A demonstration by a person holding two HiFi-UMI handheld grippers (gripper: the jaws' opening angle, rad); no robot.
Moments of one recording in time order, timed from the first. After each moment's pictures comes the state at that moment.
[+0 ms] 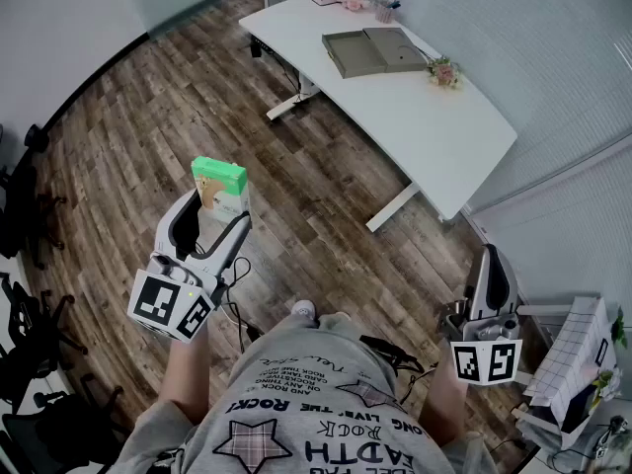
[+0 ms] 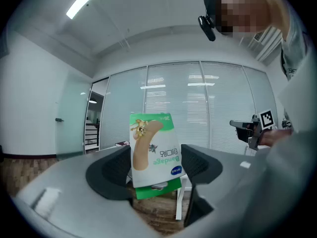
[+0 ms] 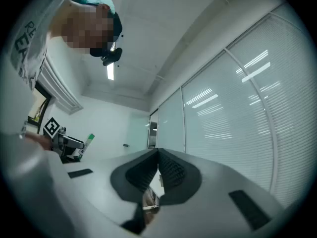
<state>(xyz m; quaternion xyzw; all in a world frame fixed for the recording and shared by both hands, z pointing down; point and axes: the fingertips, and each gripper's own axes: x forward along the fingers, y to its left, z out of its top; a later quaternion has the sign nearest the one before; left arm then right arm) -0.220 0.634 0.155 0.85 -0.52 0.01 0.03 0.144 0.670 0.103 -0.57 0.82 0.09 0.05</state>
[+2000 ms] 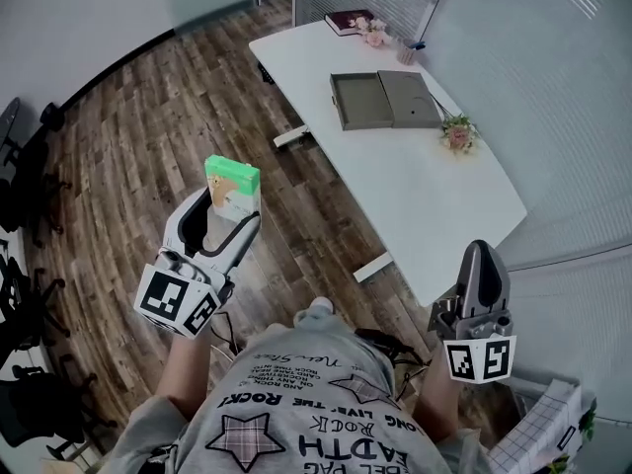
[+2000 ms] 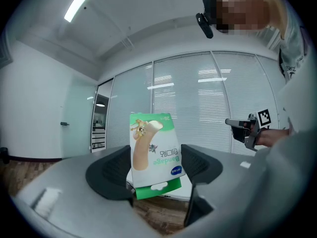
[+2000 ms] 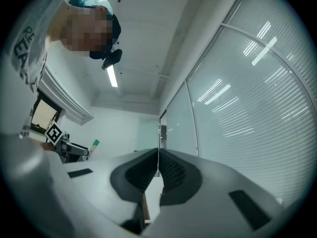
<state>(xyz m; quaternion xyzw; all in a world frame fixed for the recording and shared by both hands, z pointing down) -0.150 0.451 0.150 0.82 -0.58 0.01 0.01 0.185 0.431 0.096 -0.48 0.87 0.08 0.08</state>
